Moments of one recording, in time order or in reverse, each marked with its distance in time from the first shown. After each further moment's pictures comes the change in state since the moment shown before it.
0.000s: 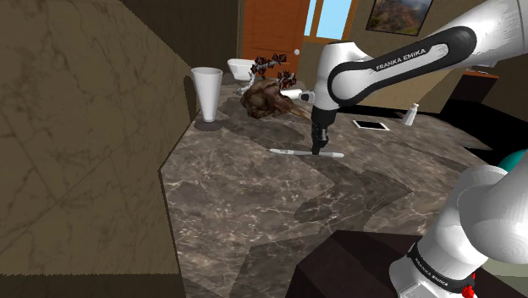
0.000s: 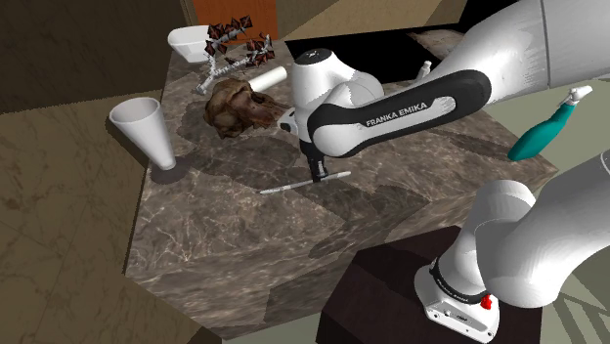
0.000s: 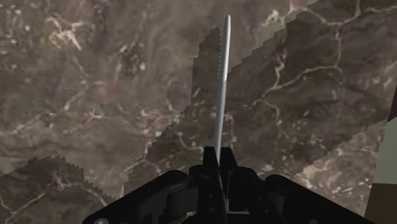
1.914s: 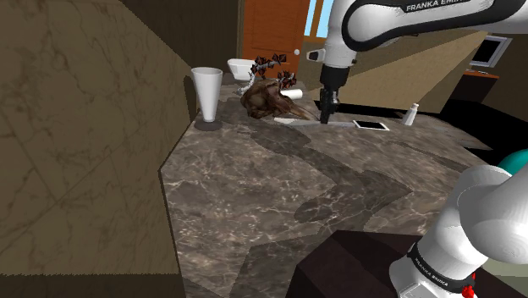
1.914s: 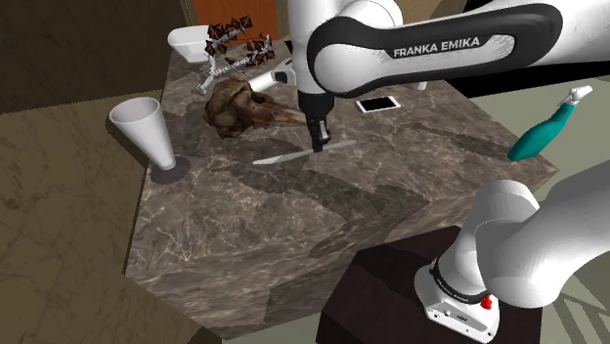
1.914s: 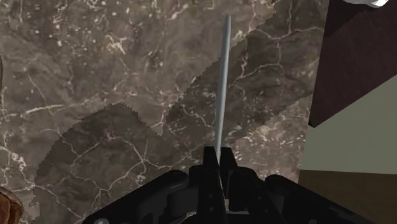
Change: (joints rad) arm 0.005 -0.088 0.020 0.237 0.007 -0.324 -0.003
